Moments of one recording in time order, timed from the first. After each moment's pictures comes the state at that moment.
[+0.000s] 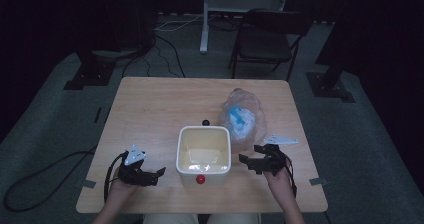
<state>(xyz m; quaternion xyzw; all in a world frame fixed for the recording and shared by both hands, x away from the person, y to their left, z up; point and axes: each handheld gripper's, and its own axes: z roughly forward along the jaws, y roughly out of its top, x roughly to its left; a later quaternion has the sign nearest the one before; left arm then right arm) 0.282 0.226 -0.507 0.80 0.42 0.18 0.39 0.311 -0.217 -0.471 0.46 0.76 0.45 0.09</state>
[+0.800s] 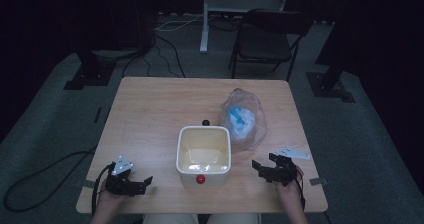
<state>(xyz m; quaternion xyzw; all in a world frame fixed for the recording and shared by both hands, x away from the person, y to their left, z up) 0.262 0.263 -0.535 0.79 0.47 0.17 0.36 0.290 -0.251 -0.506 0.51 0.73 0.43 0.15</state>
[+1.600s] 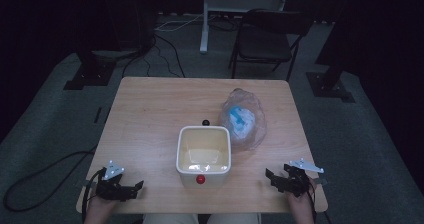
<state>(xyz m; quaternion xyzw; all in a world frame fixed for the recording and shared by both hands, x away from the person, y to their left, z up) 0.248 0.286 -0.542 0.79 0.49 0.18 0.33 0.266 -0.291 -0.536 0.56 0.70 0.41 0.17</state>
